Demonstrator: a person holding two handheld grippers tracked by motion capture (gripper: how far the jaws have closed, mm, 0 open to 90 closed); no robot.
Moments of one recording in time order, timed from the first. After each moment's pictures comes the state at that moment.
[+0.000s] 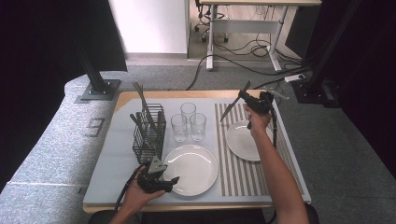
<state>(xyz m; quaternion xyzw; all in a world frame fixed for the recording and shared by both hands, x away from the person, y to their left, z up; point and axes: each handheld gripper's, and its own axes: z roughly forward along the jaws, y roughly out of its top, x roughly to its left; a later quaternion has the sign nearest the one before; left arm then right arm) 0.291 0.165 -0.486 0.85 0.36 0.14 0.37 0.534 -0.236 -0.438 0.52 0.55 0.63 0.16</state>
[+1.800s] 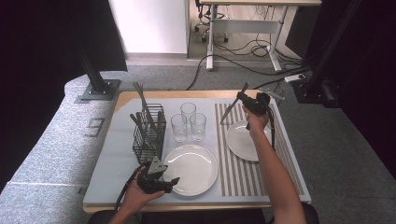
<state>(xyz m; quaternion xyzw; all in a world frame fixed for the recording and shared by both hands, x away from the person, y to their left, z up) 0.290 0.165 -0.486 0.85 0.35 0.13 0.37 0.541 -0.231 -0.449 0.51 0.57 0.62 0.18</state>
